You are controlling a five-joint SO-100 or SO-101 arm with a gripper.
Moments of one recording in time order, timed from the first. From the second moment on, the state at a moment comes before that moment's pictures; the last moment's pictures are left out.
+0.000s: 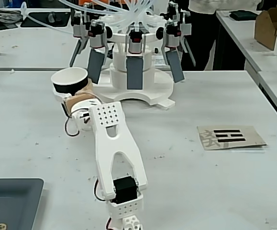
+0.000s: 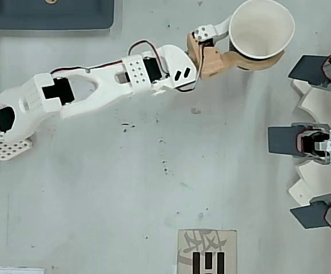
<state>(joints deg) -23.8 48.9 75.1 -32.5 -98.7</state>
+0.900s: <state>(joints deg) -22.9 77.9 117.9 -48.3 -102.6</state>
